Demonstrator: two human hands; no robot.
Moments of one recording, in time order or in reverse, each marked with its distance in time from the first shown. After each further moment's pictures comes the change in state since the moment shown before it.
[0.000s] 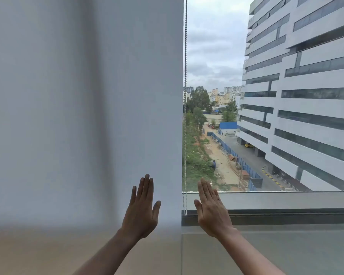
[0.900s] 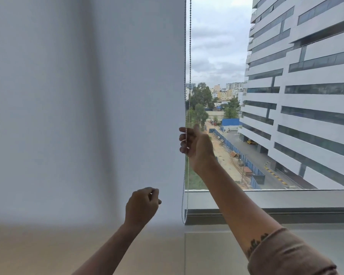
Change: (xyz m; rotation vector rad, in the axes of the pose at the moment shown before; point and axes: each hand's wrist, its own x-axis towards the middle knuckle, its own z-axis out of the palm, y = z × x) left_hand 0.020 0.026 -0.039 -0.371 0.055 -0.469; right_hand 0.148 -0.110 -0.140 1.737 0.113 0.440
